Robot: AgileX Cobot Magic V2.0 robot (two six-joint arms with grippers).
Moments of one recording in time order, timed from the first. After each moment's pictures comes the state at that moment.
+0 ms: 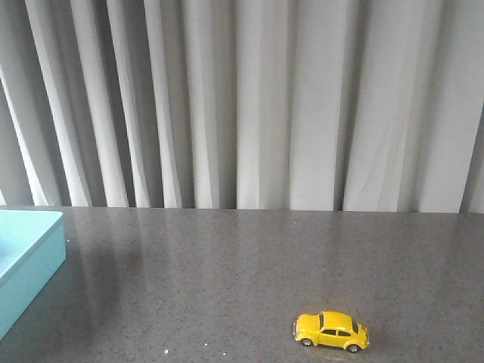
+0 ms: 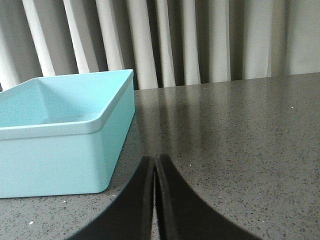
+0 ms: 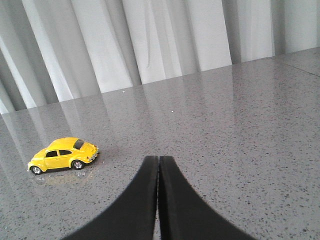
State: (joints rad) left arm 0.03 -0.01 0.02 -0.03 0.09 0.05; right arm -0.13 -0.01 0.04 0.27 0.12 -0.06
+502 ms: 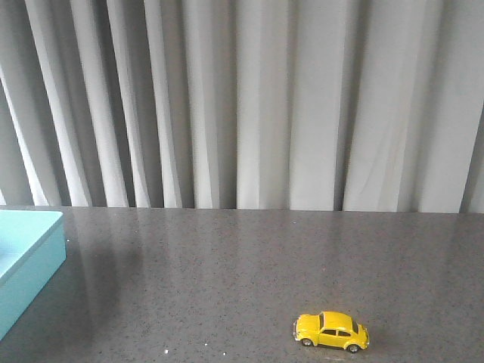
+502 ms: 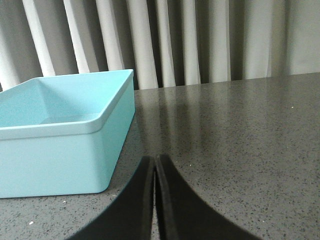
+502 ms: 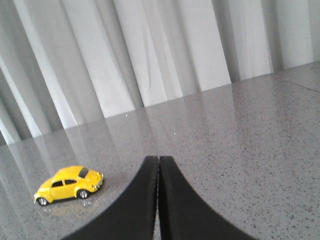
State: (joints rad) left arm 0.03 -0.01 0.02 -0.03 0.09 0.05; right arm -0.13 -0.01 0.04 0.33 0.03 -0.06
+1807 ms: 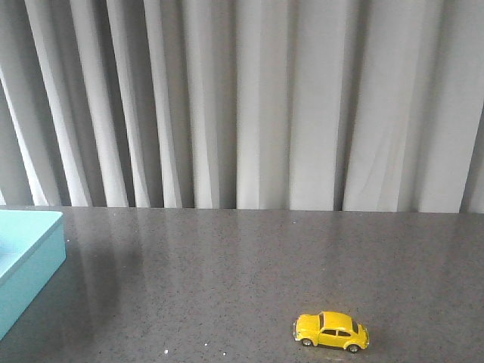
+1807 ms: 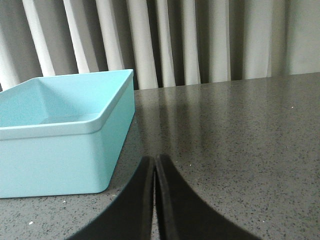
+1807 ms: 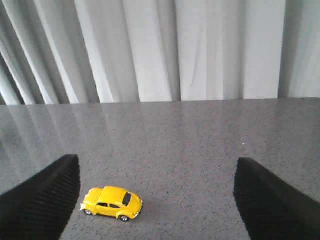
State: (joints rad) left arm 0.03 -0.01 0.02 -0.03 0.09 0.05; right arm -0.13 0.64 -0.80 0.41 0.52 -0.30
